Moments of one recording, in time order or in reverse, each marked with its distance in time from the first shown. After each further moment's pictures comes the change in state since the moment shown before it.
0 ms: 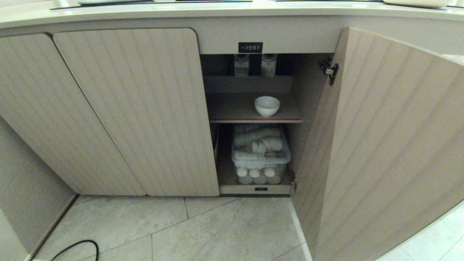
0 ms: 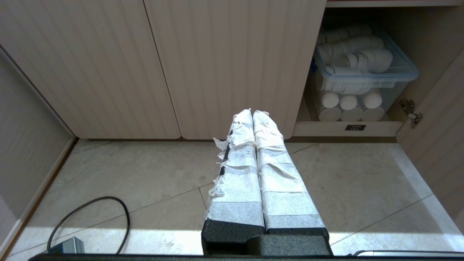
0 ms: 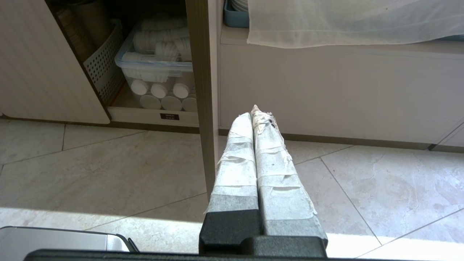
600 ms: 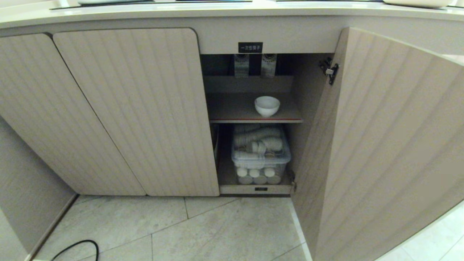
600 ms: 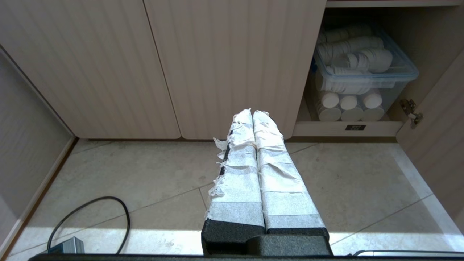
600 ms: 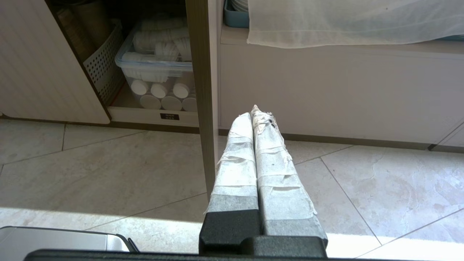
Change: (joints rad) left arm 0.000 0.000 0.000 0.000 0.000 0.000; right arm 0.000 0.000 0.000 0.000 0.000 0.000
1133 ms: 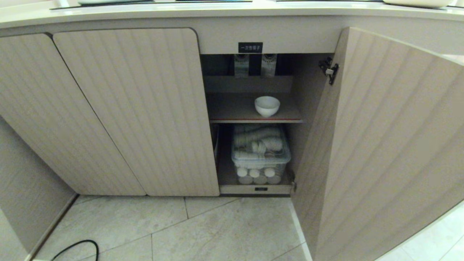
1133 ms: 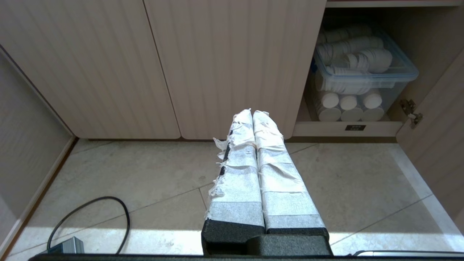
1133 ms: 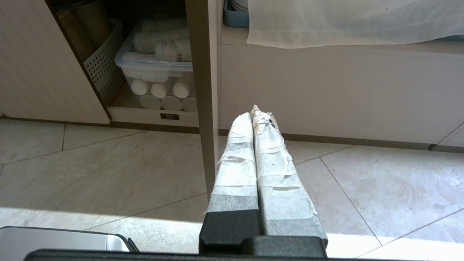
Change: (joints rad) left arm 0.000 0.000 0.000 0.000 0.000 0.000; right arm 0.000 0.000 0.000 0.000 0.000 0.000
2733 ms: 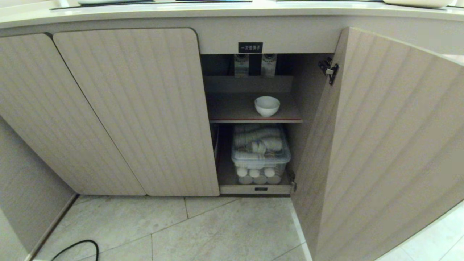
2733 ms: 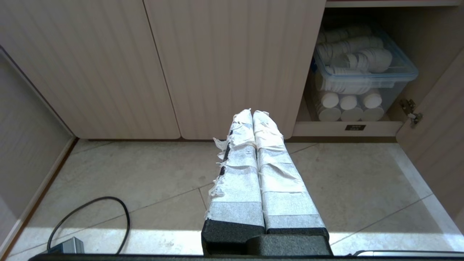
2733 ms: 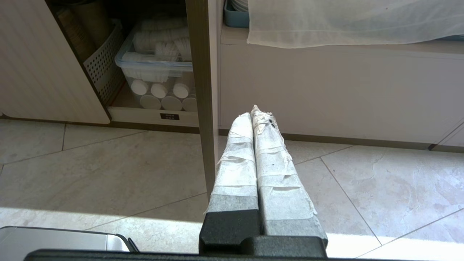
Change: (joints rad) left arm 0.000 0.000 0.000 0.000 0.000 0.000; right arm 0.000 0.000 0.000 0.000 0.000 0.000
